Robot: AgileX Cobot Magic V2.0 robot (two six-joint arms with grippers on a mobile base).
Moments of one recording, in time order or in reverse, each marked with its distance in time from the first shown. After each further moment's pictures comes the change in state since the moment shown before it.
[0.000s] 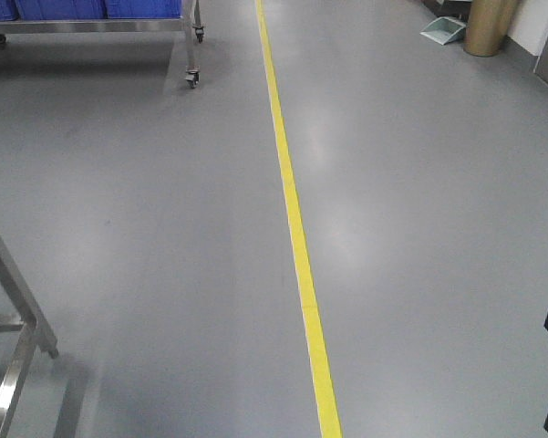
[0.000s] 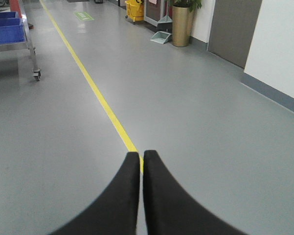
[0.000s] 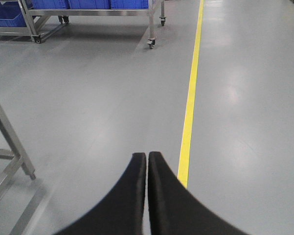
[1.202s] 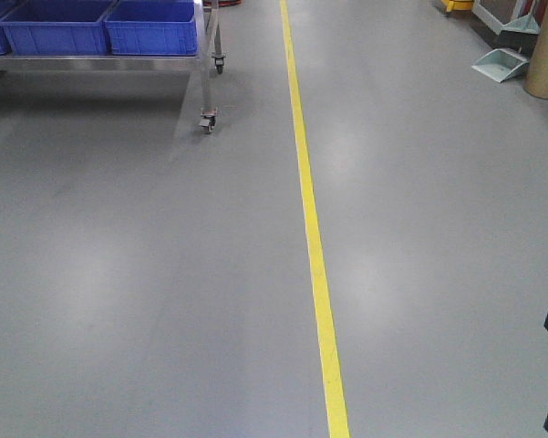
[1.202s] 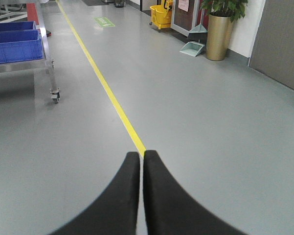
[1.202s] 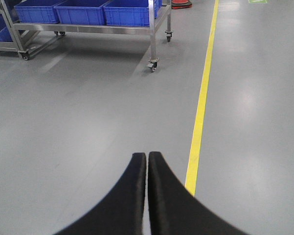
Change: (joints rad) left arm 0.000 0.000 0.000 0.000 0.000 0.000; right arm 0.000 0.000 0.000 0.000 0.000 0.000
